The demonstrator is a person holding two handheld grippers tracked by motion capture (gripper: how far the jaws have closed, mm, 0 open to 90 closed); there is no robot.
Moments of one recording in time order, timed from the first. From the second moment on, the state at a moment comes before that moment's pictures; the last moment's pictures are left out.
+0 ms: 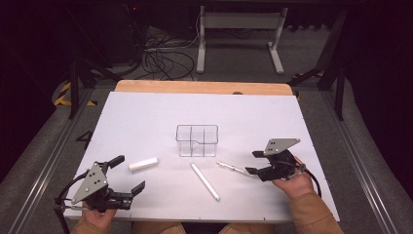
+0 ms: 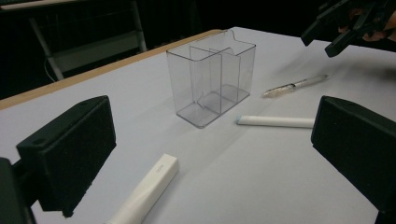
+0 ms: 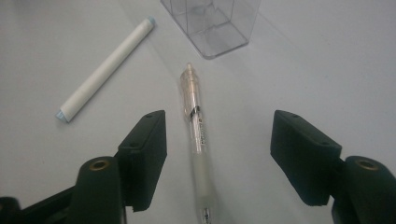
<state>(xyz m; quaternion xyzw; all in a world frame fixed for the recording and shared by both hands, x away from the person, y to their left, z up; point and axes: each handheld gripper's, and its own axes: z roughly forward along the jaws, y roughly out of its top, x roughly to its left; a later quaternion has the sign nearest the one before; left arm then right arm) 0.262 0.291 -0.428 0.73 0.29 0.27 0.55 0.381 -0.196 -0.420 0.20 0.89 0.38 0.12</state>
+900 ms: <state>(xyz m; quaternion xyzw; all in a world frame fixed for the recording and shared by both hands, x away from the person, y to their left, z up) 0.262 0.291 -0.428 0.73 0.29 0.27 0.55 0.385 -0.184 -0.445 0.18 0.94 0.27 0.10</state>
